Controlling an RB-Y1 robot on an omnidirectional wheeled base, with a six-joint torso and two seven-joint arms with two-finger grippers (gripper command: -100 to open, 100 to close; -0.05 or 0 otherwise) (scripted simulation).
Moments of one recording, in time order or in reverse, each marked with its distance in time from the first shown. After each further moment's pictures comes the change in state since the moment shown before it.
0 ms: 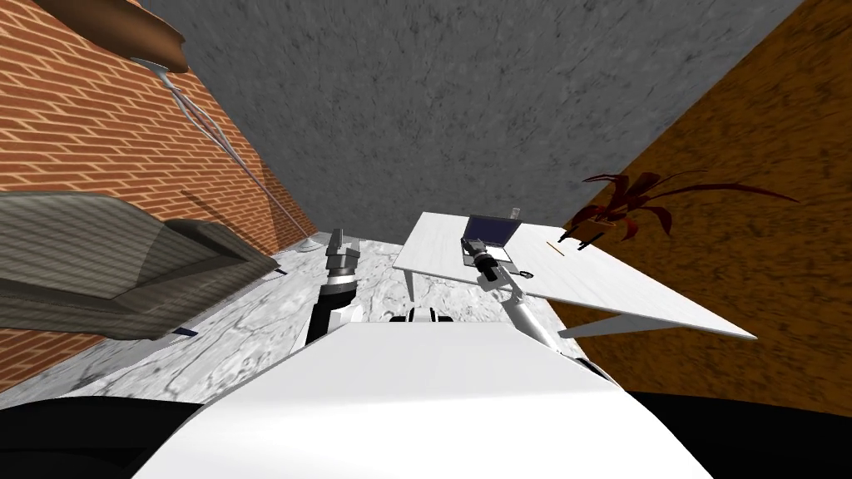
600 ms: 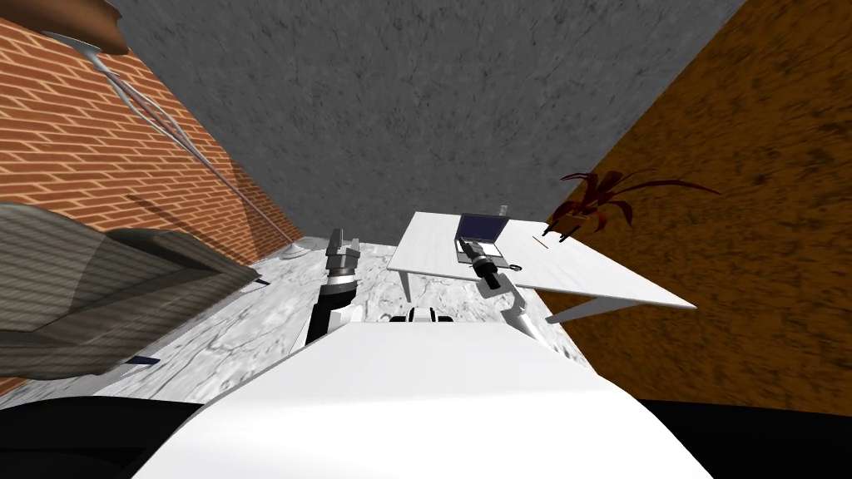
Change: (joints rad) left arm 0.000 0.000 0.000 0.000 0.000 0.000 0.000; right arm 0.095 0.058 -0.009 -0.101 -0.051 -0.098 -0.139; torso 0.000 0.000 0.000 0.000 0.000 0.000
